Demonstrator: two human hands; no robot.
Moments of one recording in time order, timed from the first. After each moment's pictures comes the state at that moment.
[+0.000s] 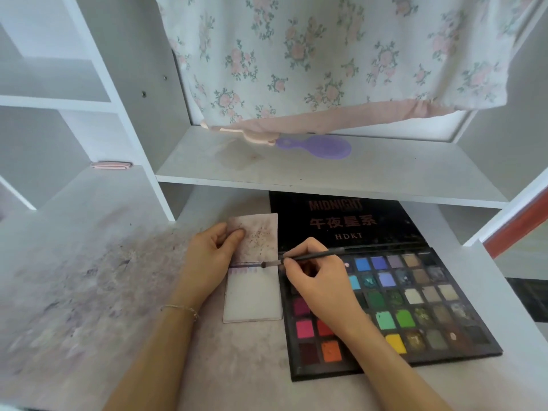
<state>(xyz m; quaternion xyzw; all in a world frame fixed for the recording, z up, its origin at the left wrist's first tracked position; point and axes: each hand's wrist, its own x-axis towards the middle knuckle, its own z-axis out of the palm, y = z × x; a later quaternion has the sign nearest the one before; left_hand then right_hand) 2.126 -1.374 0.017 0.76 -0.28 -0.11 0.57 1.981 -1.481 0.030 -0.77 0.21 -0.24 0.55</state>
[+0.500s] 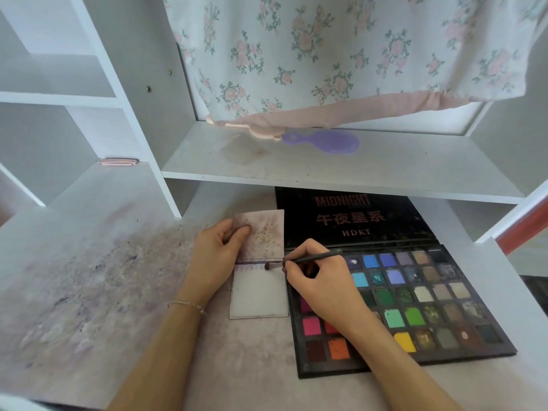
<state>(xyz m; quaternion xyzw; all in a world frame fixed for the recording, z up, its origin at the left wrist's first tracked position) 2.124 -1.375 0.017 0.75 -0.28 -0.11 0.58 1.982 -1.479 0.029 -0.80 0.21 -0.19 0.54</state>
